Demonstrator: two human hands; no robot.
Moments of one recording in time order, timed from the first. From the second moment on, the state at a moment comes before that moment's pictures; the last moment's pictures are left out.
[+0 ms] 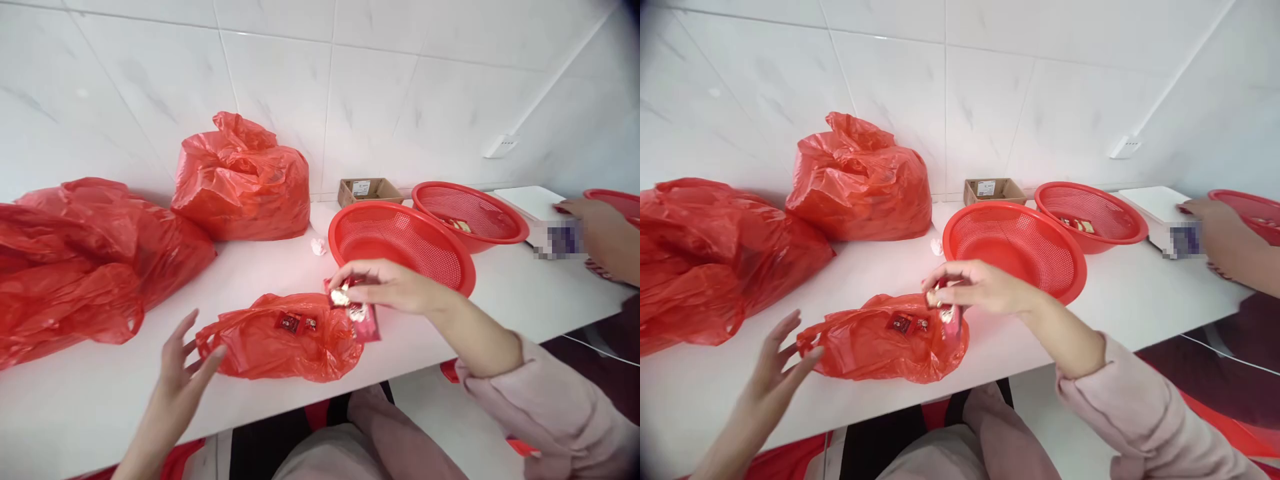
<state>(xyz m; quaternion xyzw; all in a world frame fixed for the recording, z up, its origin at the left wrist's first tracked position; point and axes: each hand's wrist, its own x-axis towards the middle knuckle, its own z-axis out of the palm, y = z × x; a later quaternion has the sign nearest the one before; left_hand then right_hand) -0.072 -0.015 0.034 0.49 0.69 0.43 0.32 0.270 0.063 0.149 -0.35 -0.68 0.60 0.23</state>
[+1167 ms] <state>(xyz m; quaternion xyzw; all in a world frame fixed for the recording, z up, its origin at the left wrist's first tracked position) -0.027 -0.006 0.072 0.26 0.45 0.50 0.70 0.315 0.141 0.091 -0.57 -0.77 0.28 0.12</state>
